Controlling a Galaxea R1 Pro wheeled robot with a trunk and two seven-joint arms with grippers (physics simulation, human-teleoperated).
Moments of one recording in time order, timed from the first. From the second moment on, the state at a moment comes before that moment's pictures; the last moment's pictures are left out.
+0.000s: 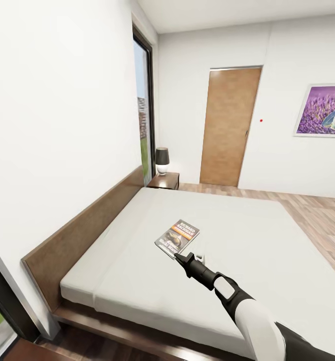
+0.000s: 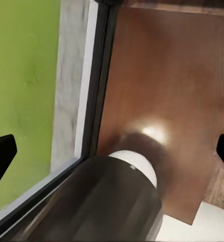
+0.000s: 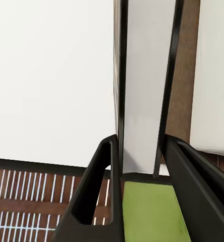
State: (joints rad) left arm -0.15 1.27 -0.48 -1.49 1.16 1.03 0.31; right arm -0.80 0.13 -0.49 -0.19 -0.37 0.42 0.82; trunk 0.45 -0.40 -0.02
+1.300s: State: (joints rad) left arm -0.16 0.19 -0.49 -0.88 0.56 0.82 0.32; right arm -0.80 0.13 -0.48 -0.19 -0.35 0.41 0.81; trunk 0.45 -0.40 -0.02
